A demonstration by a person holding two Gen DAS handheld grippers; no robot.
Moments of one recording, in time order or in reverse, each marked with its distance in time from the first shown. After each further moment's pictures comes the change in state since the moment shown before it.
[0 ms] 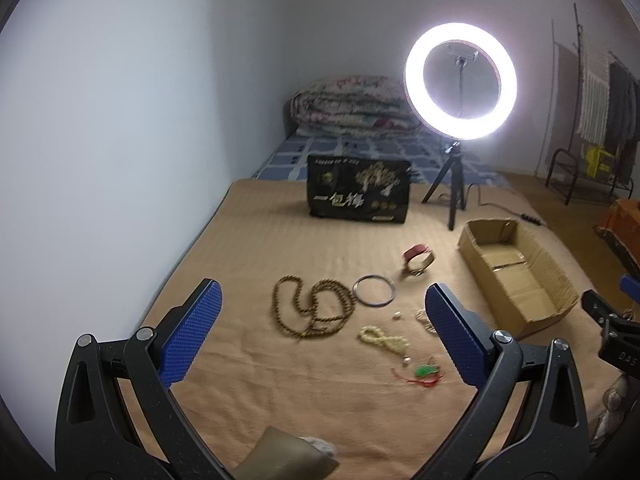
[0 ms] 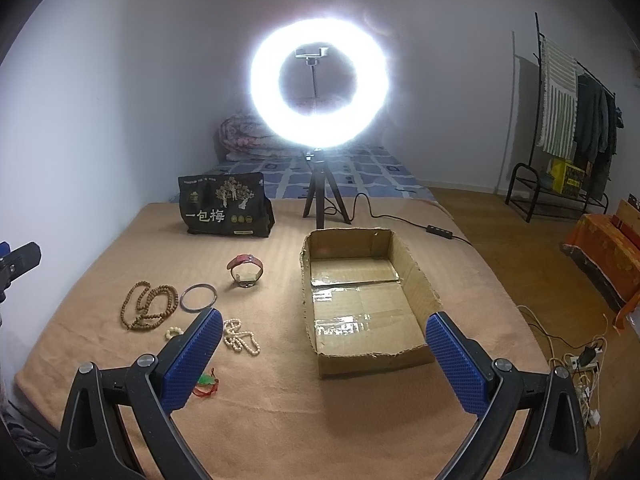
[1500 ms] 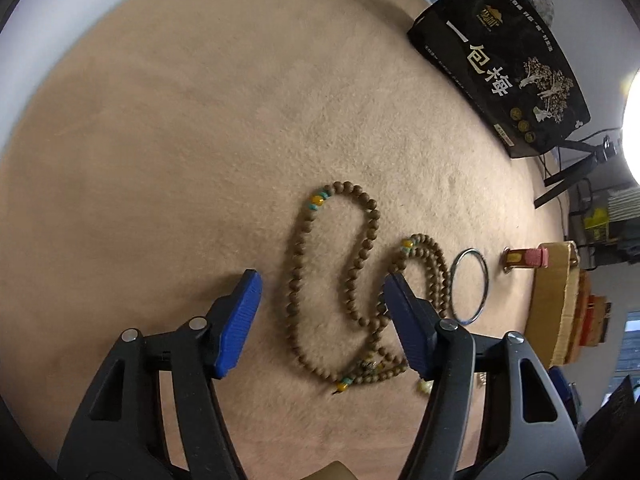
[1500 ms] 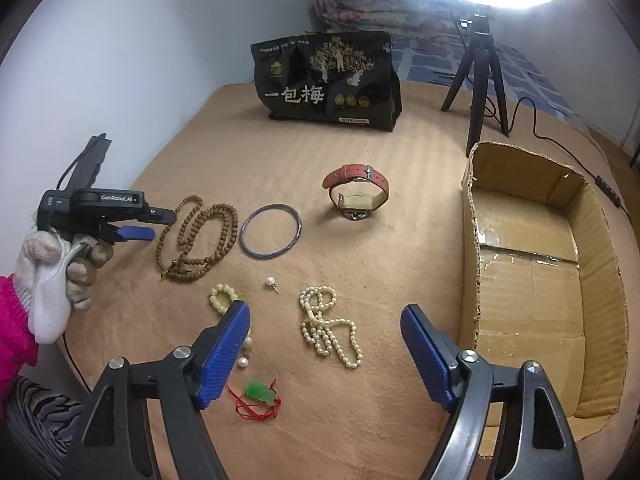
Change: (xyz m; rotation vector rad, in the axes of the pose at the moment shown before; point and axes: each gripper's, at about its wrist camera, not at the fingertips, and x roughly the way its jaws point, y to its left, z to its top) left arm 0.313 0.114 -0.040 -0.501 0.780 -0.205; right arm 0.184 0.069 0.016 -0.126 0.459 0.398
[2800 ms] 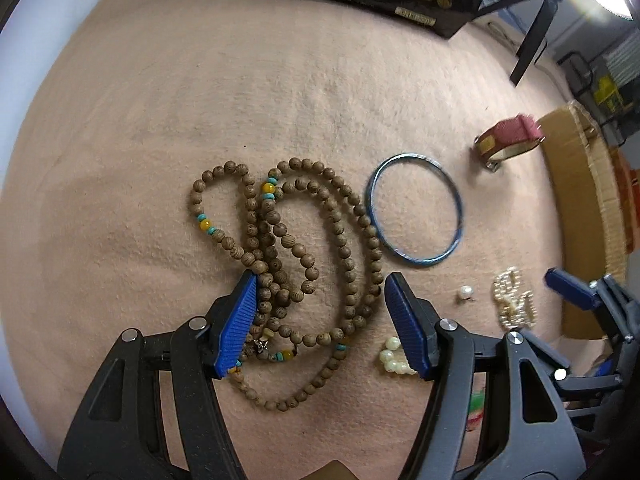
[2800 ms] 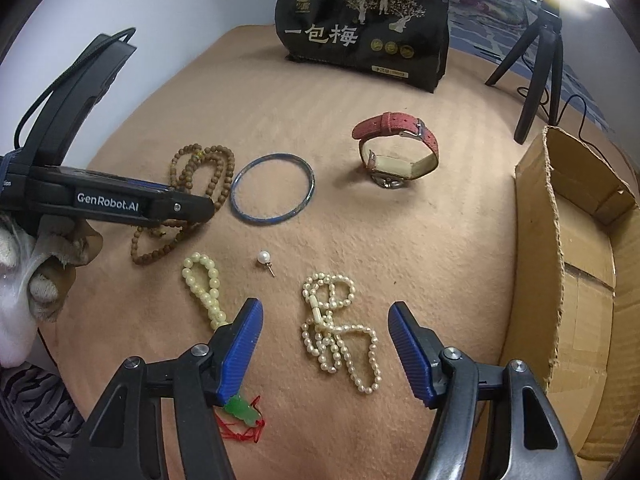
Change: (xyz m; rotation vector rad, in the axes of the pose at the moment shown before) left arm 0.055 -0.122 -0.049 0.421 0.044 0.189; right arm 0.068 0.020 0.001 -0.136 0.149 -0.023
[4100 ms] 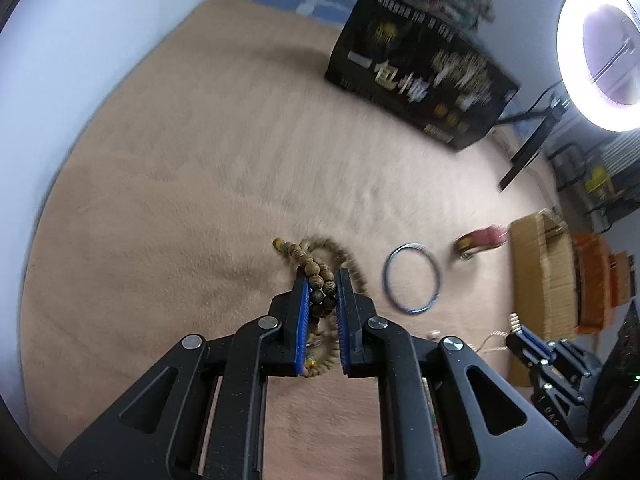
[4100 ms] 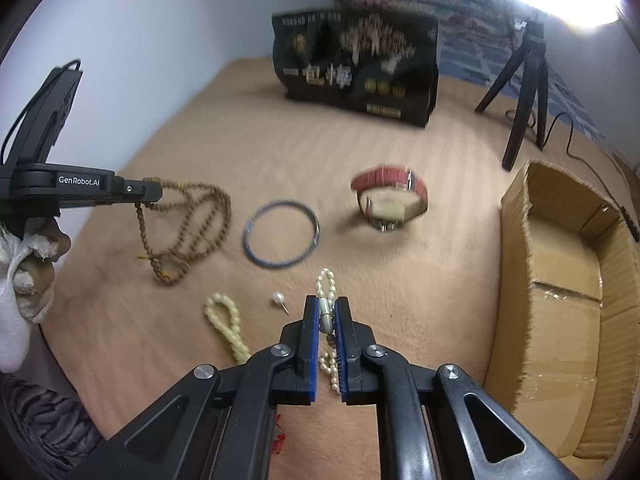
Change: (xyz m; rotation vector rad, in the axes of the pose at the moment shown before) left arm -0.106 0.084 -0.010 -0.227 -0.223 -0.114; right arm -0.044 0.000 0.019 0.047 -0.109 0.028
